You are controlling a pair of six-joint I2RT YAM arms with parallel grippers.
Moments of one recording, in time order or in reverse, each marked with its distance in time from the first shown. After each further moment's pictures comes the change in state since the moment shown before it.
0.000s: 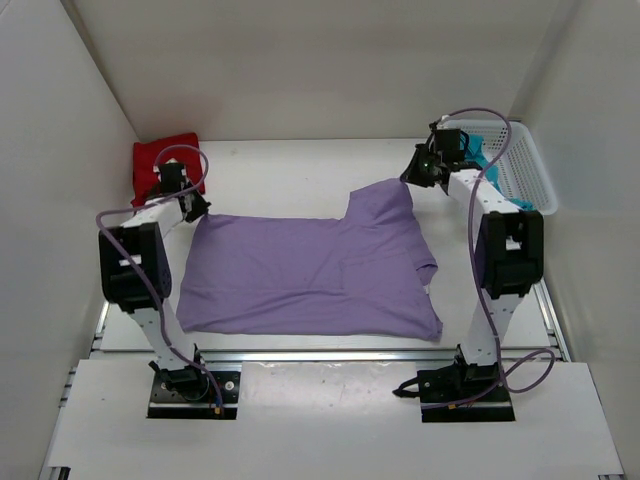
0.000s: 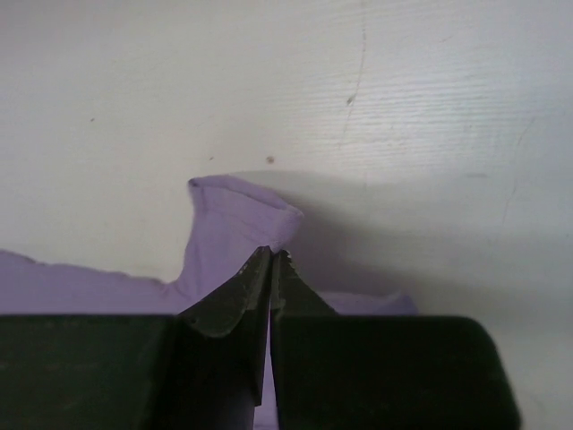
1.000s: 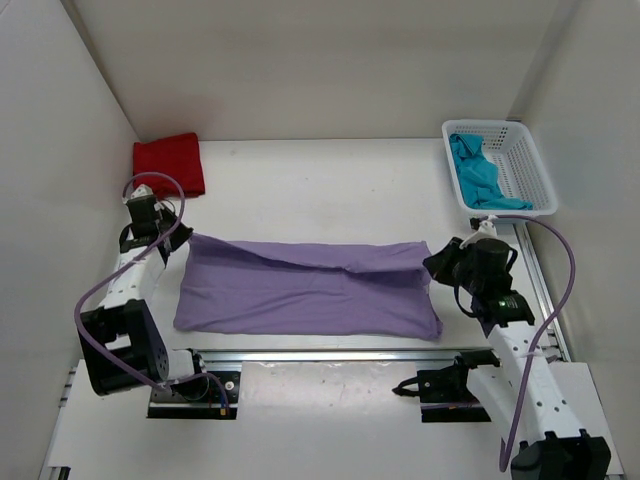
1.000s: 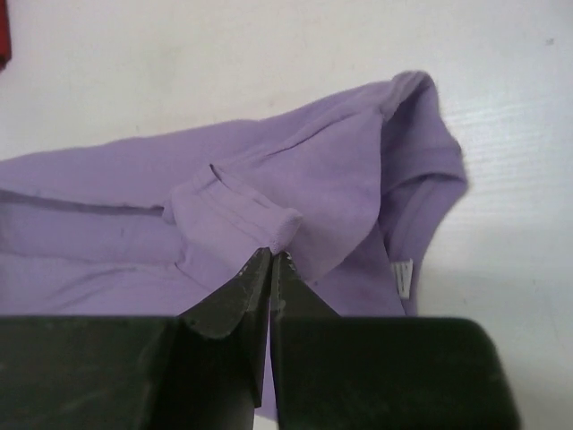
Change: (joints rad) left arm 0.115 -0.537 -0.423 0.019 0.098 -0.043; right arm -0.011 -1.276 -1.034 -0.048 0.002 0.089
